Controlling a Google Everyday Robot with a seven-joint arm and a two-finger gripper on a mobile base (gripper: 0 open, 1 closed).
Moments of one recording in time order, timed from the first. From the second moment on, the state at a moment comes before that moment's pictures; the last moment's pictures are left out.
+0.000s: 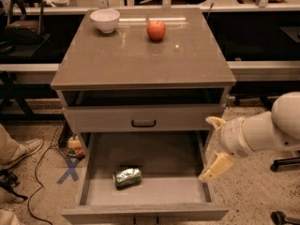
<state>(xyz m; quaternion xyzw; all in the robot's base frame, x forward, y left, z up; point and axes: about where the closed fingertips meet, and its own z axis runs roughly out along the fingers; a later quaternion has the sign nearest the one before) 0.452 -0.162 0.719 -0.58 0.74 0.15 0.30</state>
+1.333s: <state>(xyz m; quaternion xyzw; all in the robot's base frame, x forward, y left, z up) 0.481 -0.114 0.617 -0.59 0.72 0.16 0.33</state>
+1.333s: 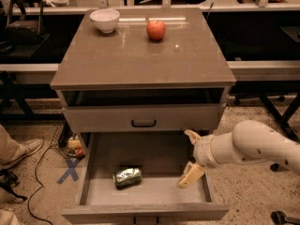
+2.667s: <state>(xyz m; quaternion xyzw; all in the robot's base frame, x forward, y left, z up) 0.535 -0.012 0.447 -0.65 0.67 0.19 0.31</state>
